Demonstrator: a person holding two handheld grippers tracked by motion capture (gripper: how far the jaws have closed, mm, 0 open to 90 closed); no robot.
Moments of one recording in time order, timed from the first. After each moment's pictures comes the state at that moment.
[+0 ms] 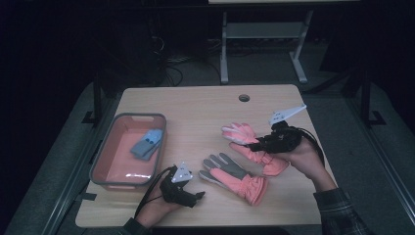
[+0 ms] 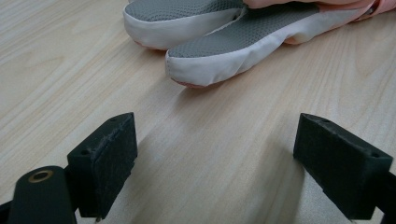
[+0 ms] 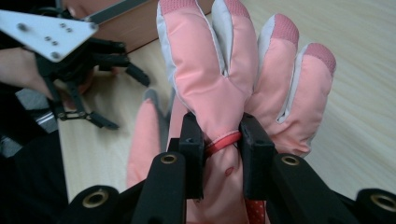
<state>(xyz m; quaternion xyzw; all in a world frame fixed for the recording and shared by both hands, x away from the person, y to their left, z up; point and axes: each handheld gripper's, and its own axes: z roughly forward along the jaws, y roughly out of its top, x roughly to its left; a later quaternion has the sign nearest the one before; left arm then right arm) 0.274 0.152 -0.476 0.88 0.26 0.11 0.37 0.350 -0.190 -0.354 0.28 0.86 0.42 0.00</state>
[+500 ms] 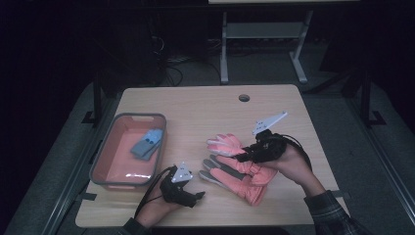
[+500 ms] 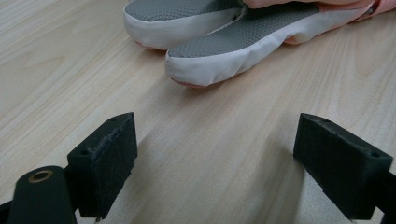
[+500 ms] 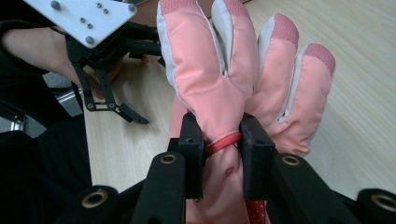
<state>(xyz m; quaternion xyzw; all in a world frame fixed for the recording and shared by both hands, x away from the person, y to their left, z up) 0.274 0.152 -0.476 0.88 0.26 0.11 0.37 0.338 -0.155 -0.363 0.24 0.88 0.41 -0.02</state>
